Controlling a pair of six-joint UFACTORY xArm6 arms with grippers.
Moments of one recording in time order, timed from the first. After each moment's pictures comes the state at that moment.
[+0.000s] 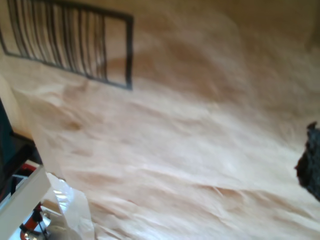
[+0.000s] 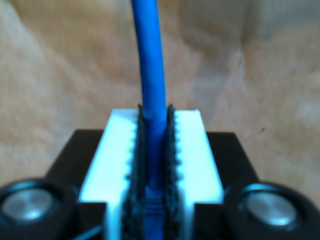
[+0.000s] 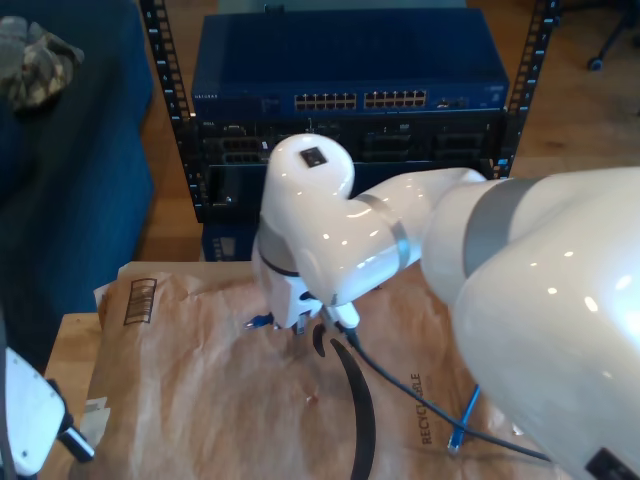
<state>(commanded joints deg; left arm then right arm) 24.5 -21.1 -34.0 -11.5 84.4 -70.2 35.7 9.3 -60.2 4.3 39.0 101.9</state>
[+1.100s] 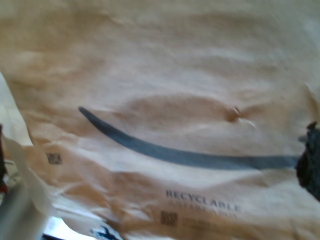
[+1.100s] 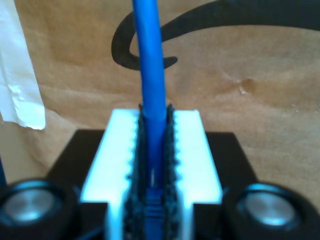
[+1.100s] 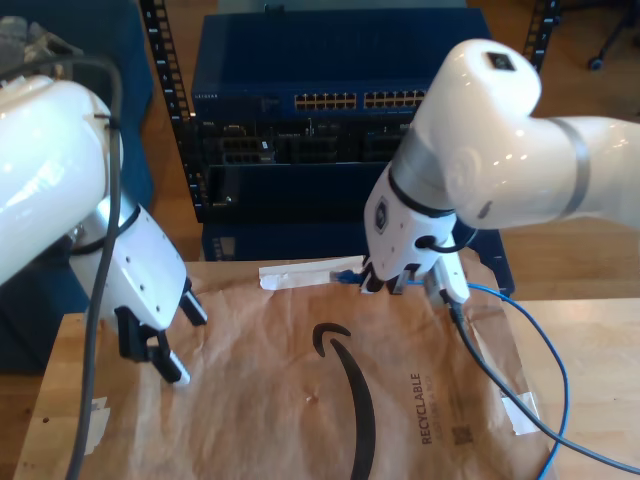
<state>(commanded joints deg) 3.7 -16.6 -52.4 -20.9 84.4 -83.4 22.6 -10.7 -54.2 15.8 55.2 101.8</state>
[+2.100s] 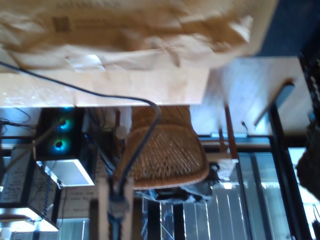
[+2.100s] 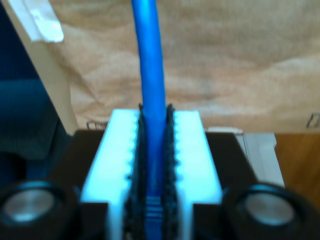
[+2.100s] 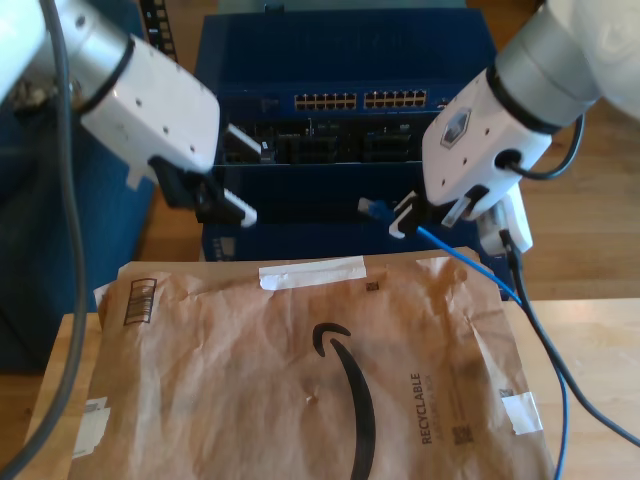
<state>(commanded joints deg) 3.6 -14.3 -71.9 -42.3 86.3 -83.5 10.6 -18.4 -63.1 33.9 75.6 101.6</state>
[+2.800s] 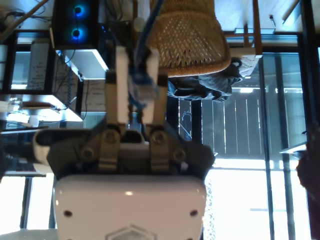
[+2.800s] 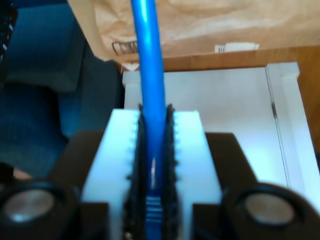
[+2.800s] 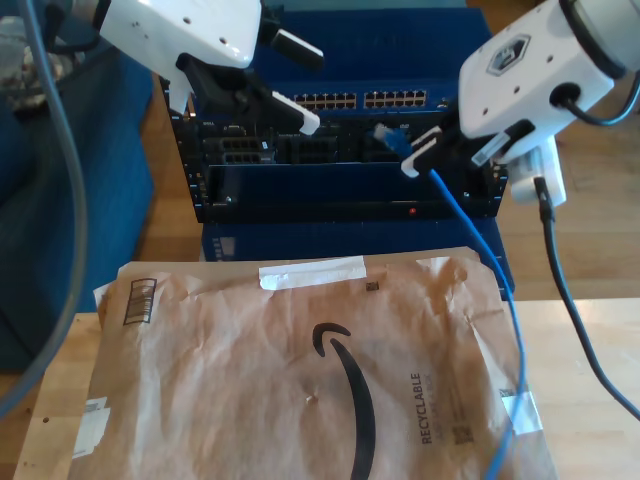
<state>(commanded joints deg) 3.6 -11.0 -80.1 -56.0 96.6 -89.6 5.9 -21.8 -66.8 41.8 77.9 101.2</state>
